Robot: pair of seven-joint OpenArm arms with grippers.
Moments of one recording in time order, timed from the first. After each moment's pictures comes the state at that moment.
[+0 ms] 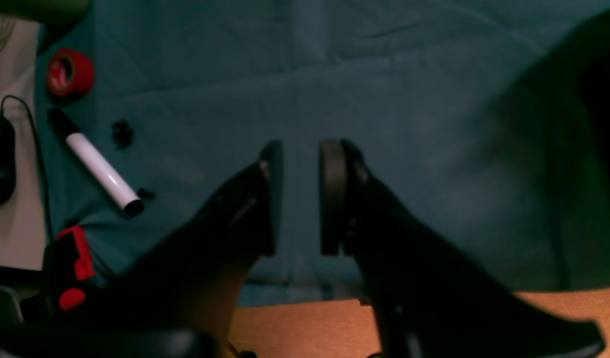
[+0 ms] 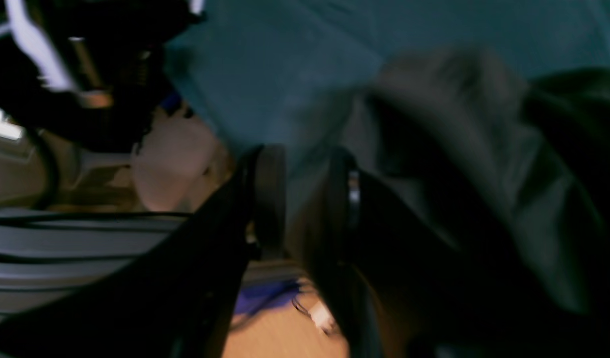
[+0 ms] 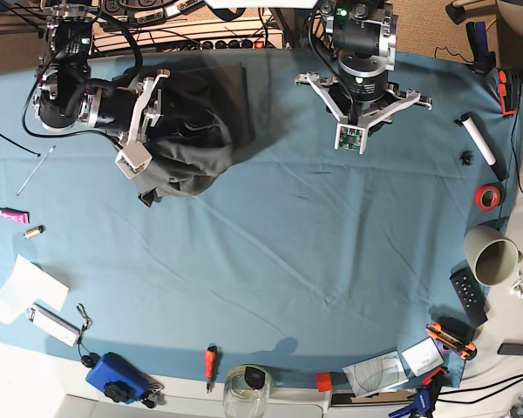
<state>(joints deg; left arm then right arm) 28.6 3.9 22.8 132.6 30.6 4.2 66.1 -16.2 22.9 13.5 110.7 82.5 39.7 -79.5</state>
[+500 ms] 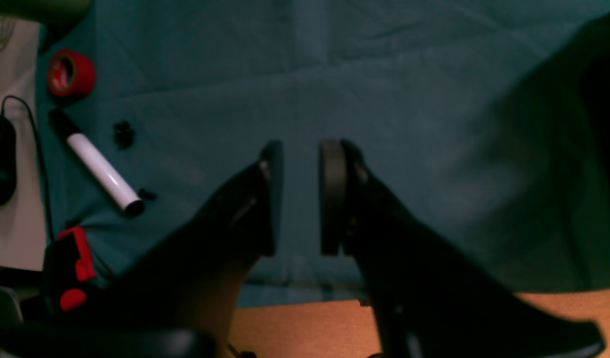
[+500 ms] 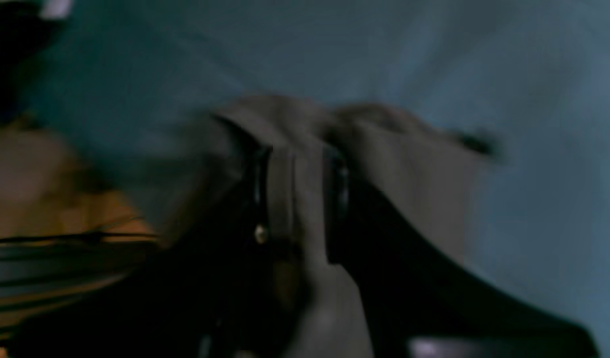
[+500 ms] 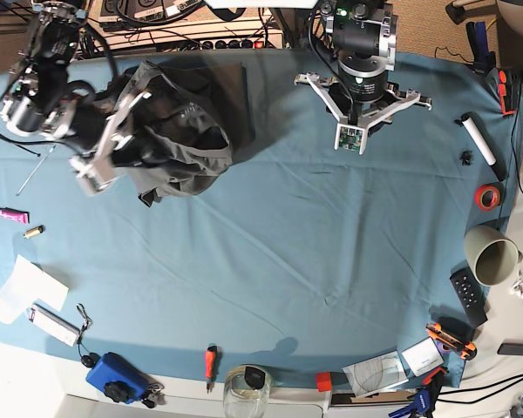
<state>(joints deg) 28.6 3.9 22.8 132.6 30.6 4.2 66.1 -14.3 22.7 26.2 117.8 61.5 39.8 -77.8</state>
